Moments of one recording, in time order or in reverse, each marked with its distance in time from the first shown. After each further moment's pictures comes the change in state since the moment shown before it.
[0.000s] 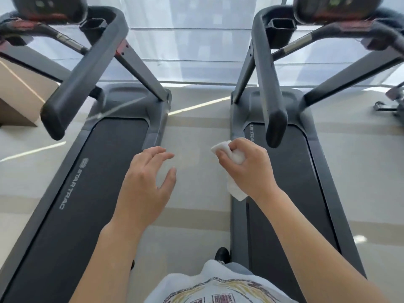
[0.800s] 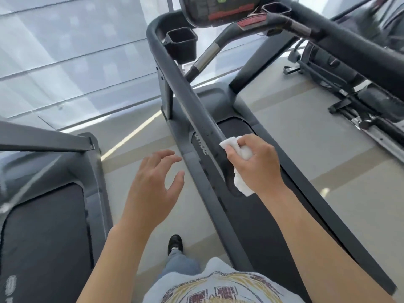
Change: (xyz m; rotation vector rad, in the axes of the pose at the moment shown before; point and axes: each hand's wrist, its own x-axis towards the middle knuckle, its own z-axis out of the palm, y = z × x) left_hand 0.284 0.058 0.138 -0.090 -0.343 0.409; right_hand 0.163 0.129 -0.070 -0.241 0.477 0.356
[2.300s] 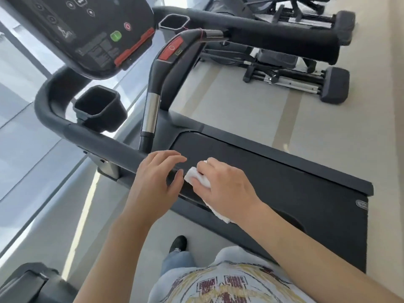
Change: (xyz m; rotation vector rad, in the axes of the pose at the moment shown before) left_hand 0.343 -0.087 0.030 -0.108 -0.368 0.698; right_hand 0.148 -0.035 0.144 -0.616 0.216 0.106
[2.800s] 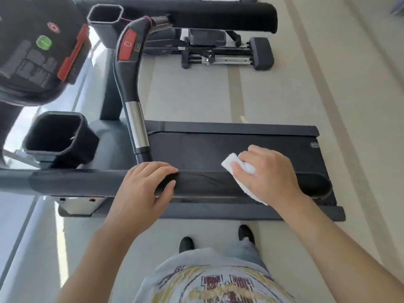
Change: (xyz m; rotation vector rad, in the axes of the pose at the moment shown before) left_hand 0.048 -0.126 -0.038 -0.054 -0.322 0.408; right_hand -0.009 -0.030 0.001 -0.283 0.147 0.517
